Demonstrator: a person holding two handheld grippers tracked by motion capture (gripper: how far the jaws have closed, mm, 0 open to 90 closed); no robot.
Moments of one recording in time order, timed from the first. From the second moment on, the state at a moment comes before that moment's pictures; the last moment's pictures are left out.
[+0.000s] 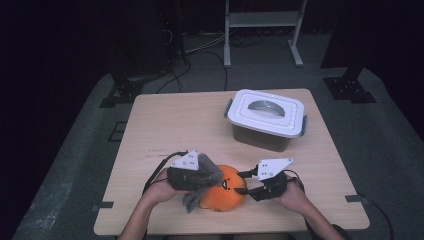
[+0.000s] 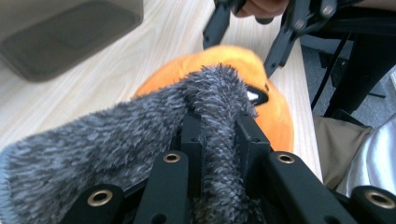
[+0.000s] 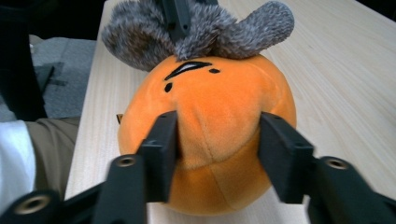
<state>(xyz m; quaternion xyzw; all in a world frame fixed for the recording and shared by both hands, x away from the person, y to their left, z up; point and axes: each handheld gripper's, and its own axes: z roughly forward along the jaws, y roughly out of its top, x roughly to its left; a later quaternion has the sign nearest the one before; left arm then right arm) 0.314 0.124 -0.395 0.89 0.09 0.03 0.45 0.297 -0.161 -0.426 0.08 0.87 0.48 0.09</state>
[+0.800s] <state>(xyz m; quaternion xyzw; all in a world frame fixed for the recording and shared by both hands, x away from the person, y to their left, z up) 0.310 0.119 -0.386 0.89 0.08 0.03 0.44 0.287 -0.154 -0.422 0.05 0.87 0.48 0.11</state>
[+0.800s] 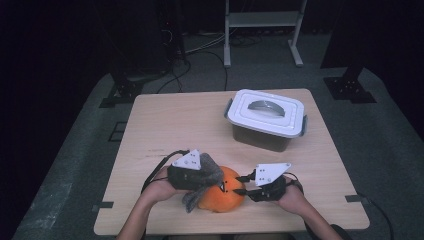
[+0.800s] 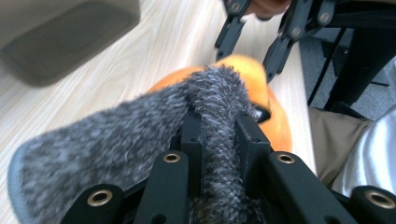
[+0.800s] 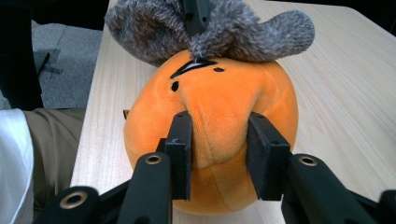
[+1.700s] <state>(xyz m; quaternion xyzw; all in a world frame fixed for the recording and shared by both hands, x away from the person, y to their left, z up) 0.298 0.086 -0.371 0.90 0.03 0.03 0.43 0.279 -0.148 -0.423 0.03 0.88 0.47 0.11</state>
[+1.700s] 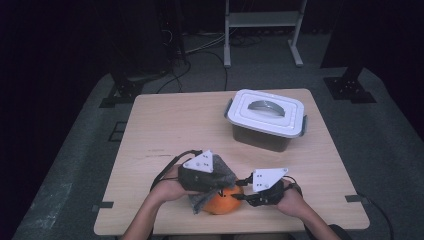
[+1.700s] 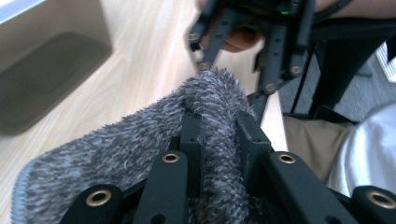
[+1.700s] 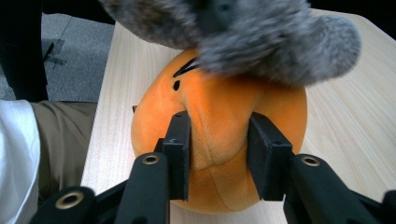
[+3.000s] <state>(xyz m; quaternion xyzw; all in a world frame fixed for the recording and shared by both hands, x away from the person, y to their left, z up) 0.319 0.118 -0.391 0.90 0.10 0.06 0.42 0.326 -0.148 -0.430 0.06 0.87 0.47 0.09</state>
